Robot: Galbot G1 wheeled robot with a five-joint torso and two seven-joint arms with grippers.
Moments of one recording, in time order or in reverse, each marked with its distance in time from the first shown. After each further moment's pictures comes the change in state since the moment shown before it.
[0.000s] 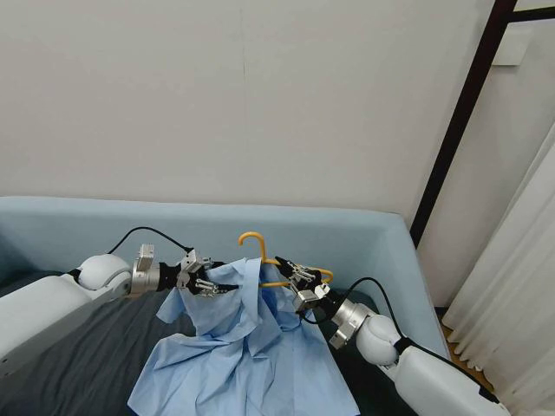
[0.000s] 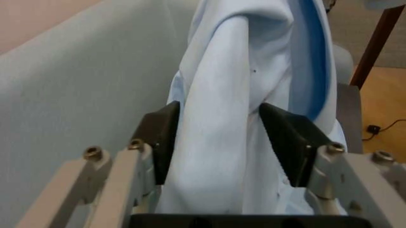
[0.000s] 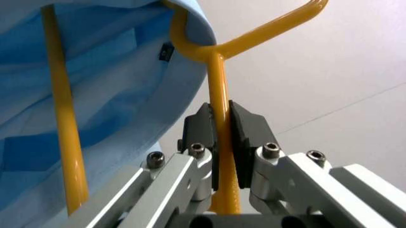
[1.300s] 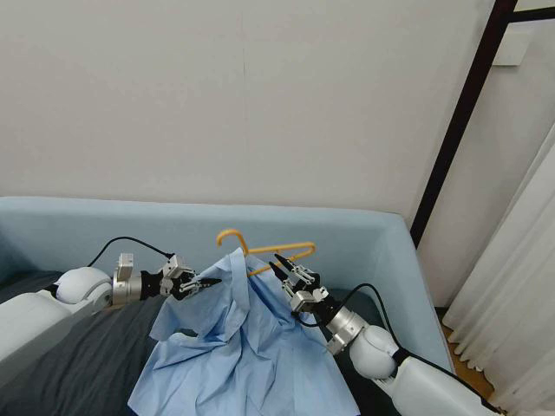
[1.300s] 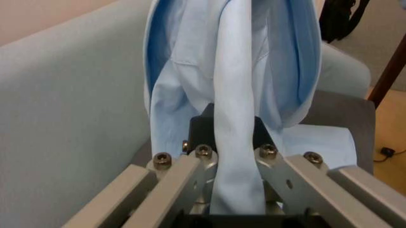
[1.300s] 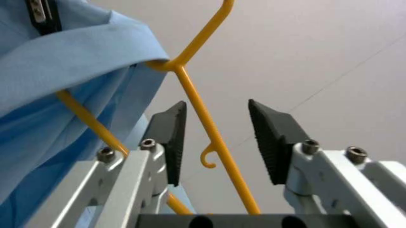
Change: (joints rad) left arm 0.201 0.035 -0.197 0.000 -0.027 -0.019 -0.023; right arm -0.079 -0.070 -0.024 0.171 0.209 -0.090 0.015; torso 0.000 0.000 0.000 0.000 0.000
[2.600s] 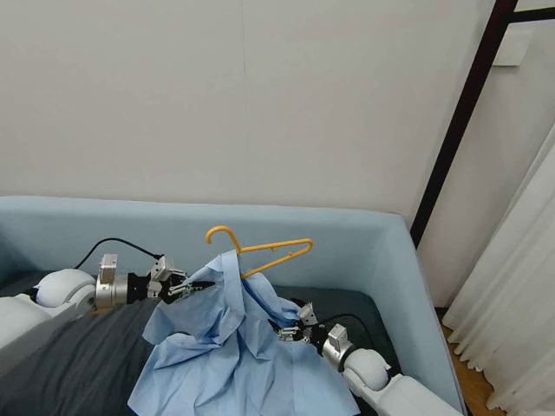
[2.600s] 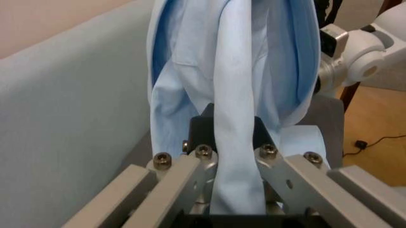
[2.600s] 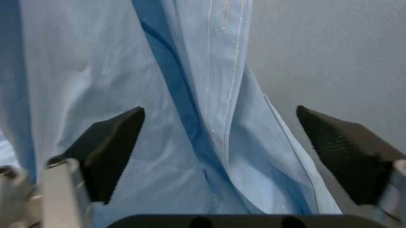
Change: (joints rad) left arm -0.038 0.106 0.035 -0.093 -0.053 -0.004 0.069; right arm 0.028 0.176 -0.062 -0.382 0.873 -0.194 -0.423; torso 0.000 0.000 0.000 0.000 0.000
